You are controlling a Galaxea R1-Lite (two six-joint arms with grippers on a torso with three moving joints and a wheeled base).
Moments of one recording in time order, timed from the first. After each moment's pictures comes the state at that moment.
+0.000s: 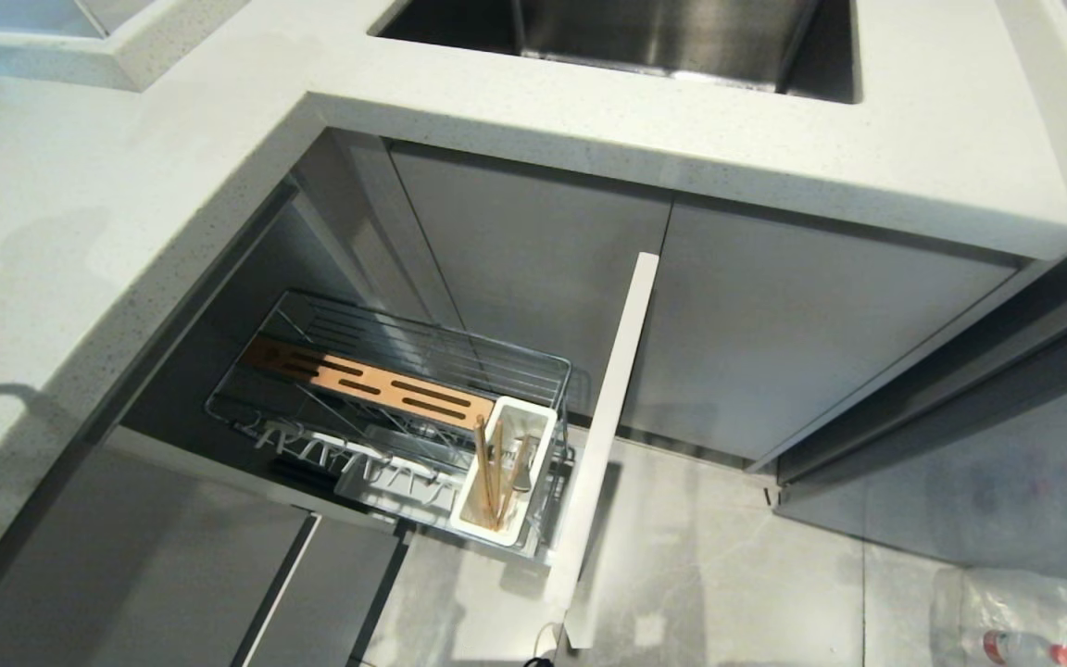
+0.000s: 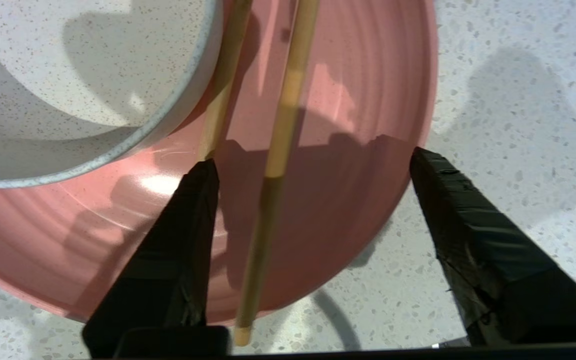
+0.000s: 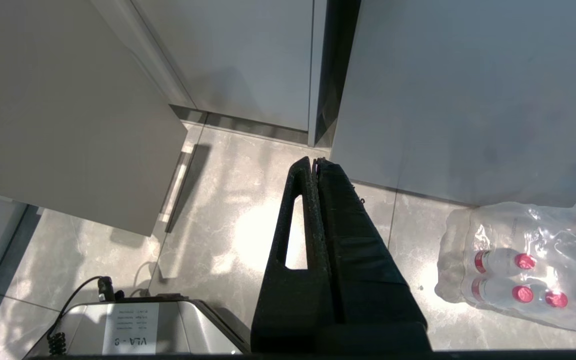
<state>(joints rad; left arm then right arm) 0.38 1.32 -1.56 0.79 0.16 -0.78 0.00 0.00 0.00 0.00 -0.02 0.04</state>
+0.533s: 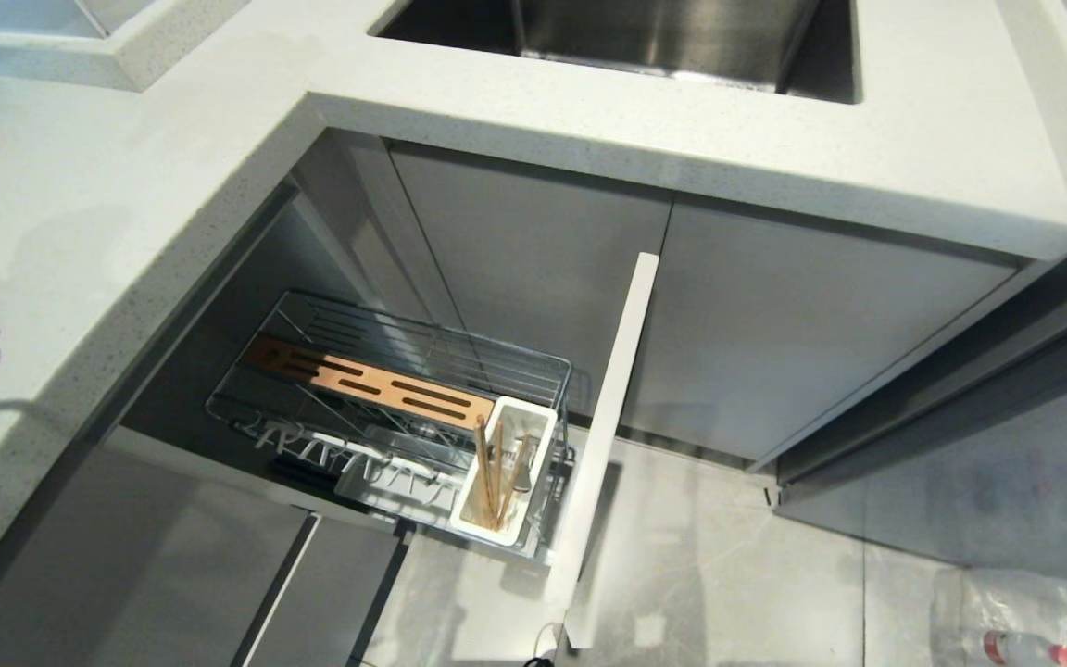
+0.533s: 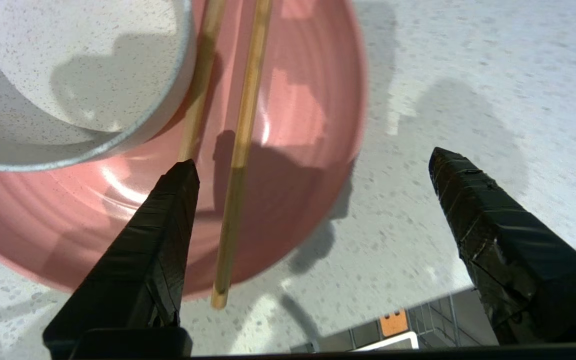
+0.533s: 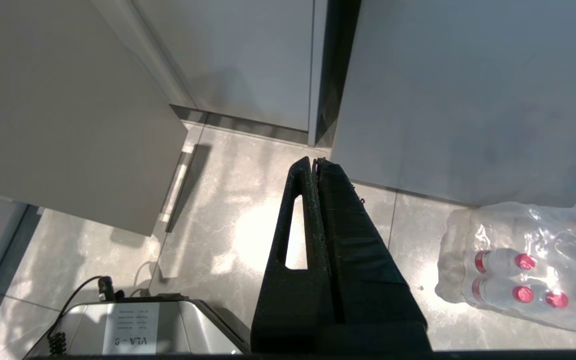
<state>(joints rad) 0.34 1.26 -1.58 0.77 0.19 -0.77 0.00 0.00 0.00 0.00 -0.02 0.04</state>
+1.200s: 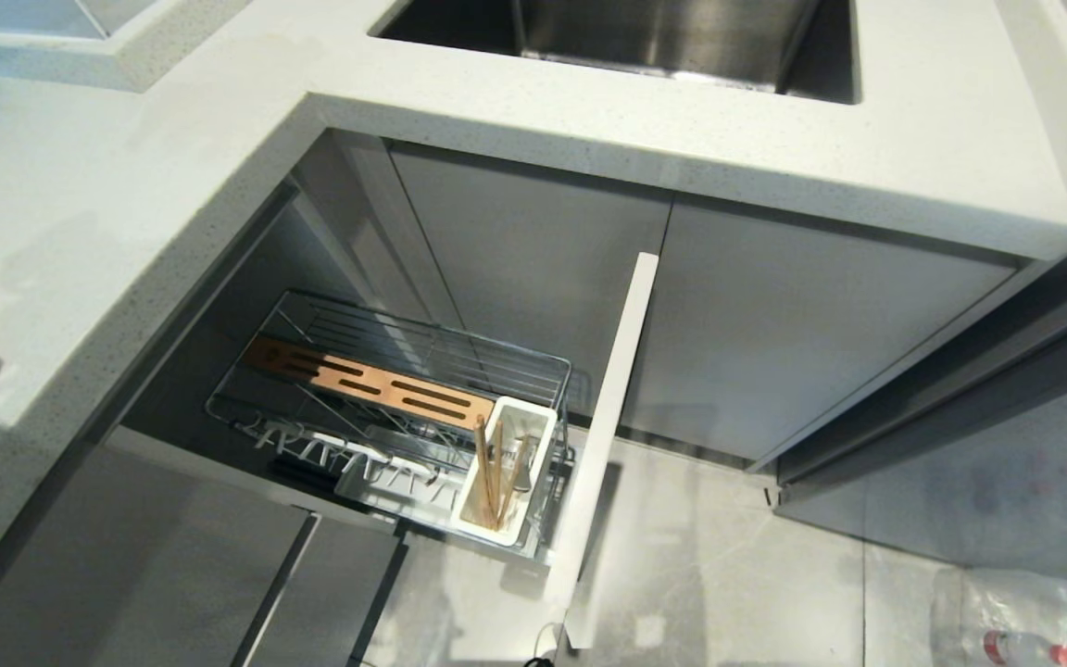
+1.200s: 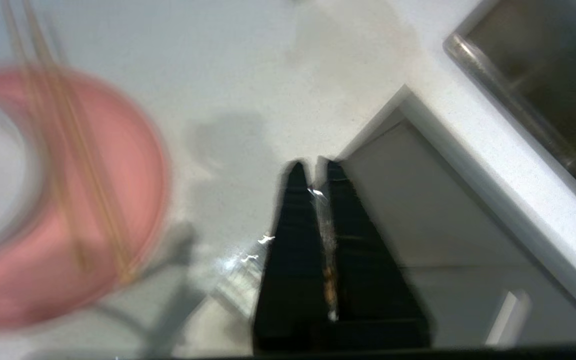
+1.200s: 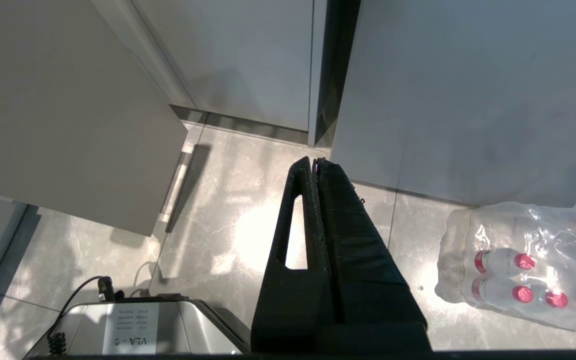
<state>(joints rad) -0.06 0.96 -1.60 0.59 0.26 -0.42 0.00 0.00 0.00 0.00 -0.02 0.04</state>
